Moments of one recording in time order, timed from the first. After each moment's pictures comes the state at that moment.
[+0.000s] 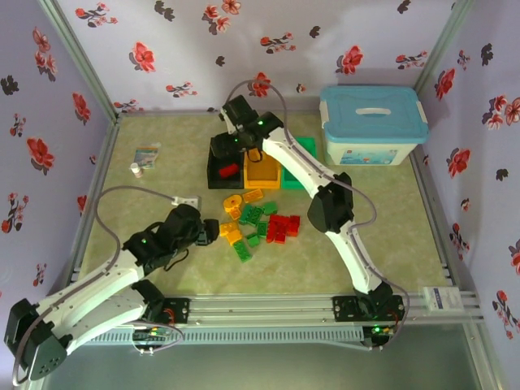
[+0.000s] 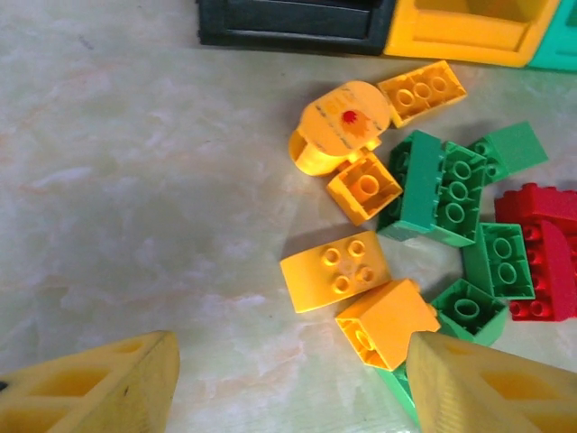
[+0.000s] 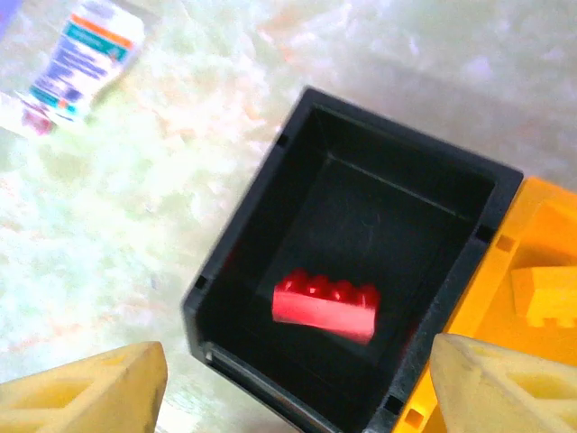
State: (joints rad) left arm -0.80 0.84 0.57 -0.53 -0.26 -0.61; right arm 0.74 2.40 2.52 -0.99 -0.08 0.28
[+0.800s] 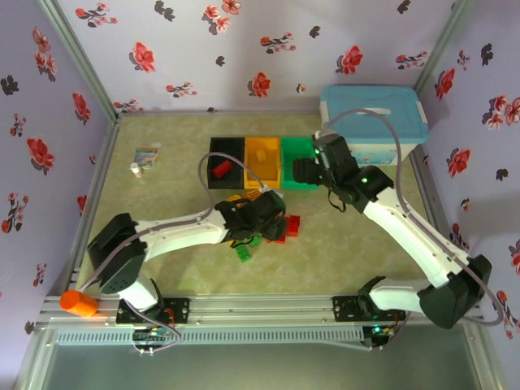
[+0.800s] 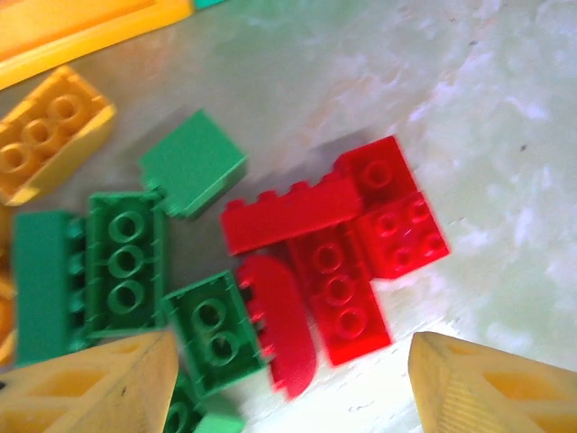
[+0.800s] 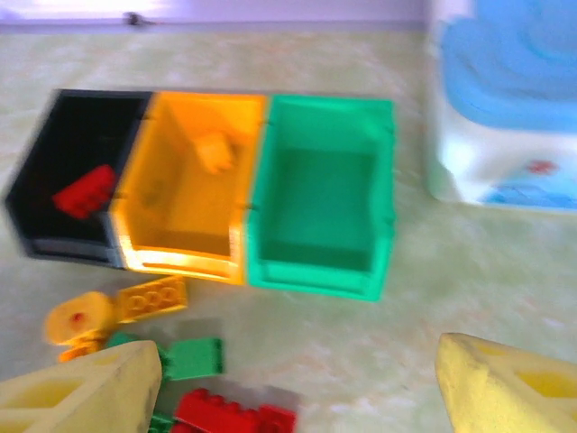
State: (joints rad) left arm -1.11 1.65 1.15 -0.47 -0.23 -0.52; right arm 0.60 1.21 1.21 -0.74 0.28 0.40
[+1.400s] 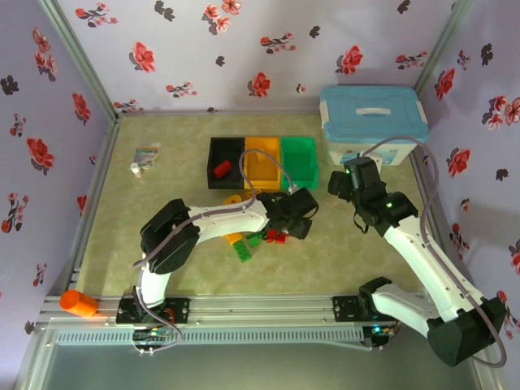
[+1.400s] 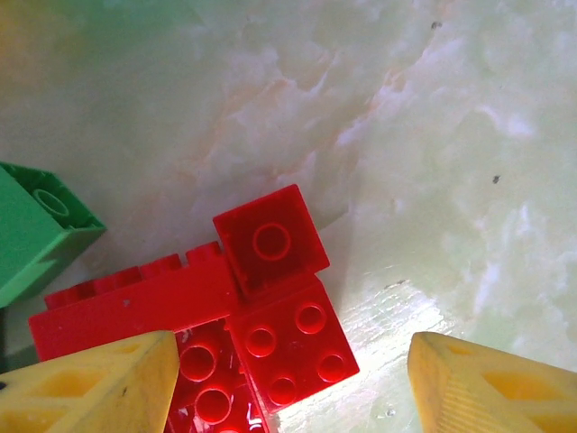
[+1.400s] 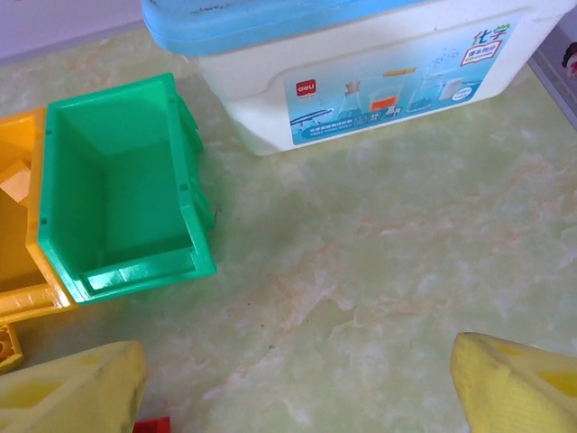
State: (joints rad) left arm -1.15 1.98 1.48 -0.62 -0.20 -0.58; right arm 0.43 1.00 0.97 -0.76 0.38 0.53
